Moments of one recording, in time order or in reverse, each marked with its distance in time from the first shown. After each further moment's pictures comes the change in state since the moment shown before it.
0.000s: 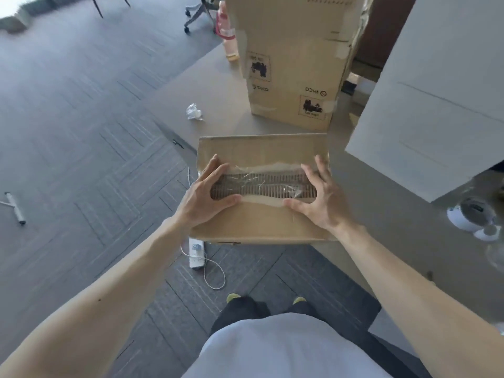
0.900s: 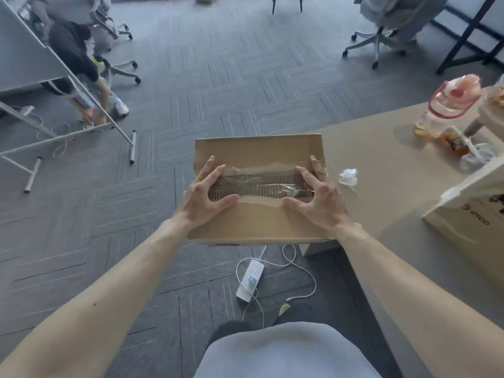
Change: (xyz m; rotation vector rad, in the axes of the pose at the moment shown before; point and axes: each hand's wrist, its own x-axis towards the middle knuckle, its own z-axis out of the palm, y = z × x) left_hand -0.007 -0.292 -0.247 -0.051 0.422 -0.483; right_hand 0.282 -0.324 0.226 0.073 -0.329 -0.499
